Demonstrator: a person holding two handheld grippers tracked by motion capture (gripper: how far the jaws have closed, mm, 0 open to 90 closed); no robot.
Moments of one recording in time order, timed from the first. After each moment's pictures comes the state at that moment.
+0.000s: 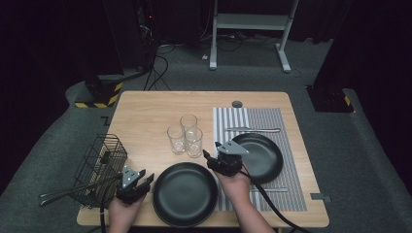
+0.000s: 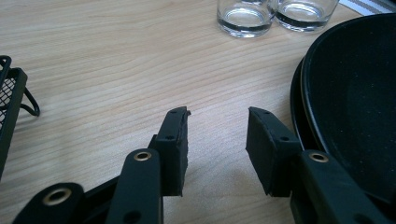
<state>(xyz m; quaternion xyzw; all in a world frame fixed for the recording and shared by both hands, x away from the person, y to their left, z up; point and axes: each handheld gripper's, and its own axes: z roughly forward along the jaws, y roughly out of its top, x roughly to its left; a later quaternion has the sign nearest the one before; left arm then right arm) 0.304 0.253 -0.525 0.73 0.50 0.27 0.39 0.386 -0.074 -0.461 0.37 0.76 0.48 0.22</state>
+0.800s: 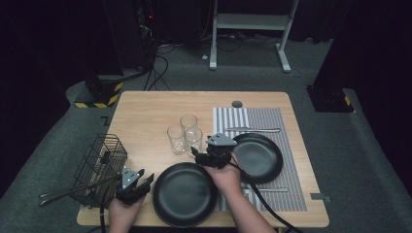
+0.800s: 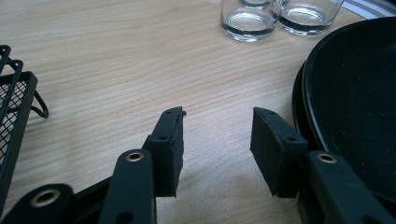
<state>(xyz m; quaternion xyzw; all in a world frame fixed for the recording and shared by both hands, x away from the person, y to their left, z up) 0.302 0.253 -0.525 0.72 0.50 0.28 0.39 0.410 -0.044 -0.460 0.36 0.78 0.48 0.20</state>
